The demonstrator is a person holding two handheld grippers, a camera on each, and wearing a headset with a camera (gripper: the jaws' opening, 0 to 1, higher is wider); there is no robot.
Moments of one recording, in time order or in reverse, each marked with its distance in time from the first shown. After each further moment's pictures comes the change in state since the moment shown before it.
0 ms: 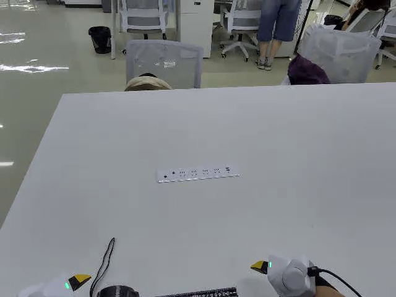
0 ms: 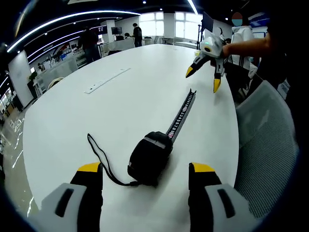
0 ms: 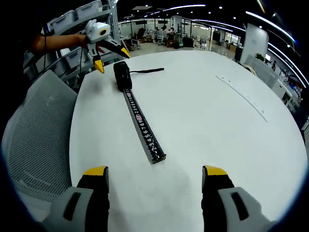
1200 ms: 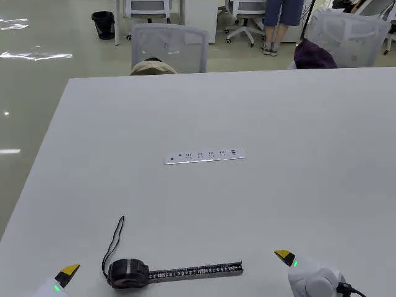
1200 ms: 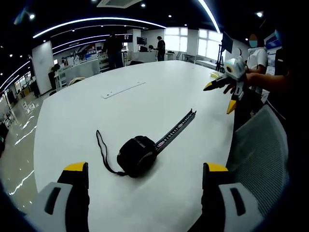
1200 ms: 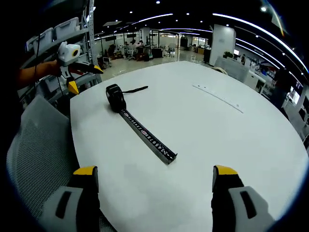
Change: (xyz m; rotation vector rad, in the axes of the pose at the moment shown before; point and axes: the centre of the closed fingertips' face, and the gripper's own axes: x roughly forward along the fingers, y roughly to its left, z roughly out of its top) left arm -0.054 -0.030 0.006 -0.174 -0.117 0.139; right arm -0.044 0.040 0.018 0.181 -0.128 -0.216
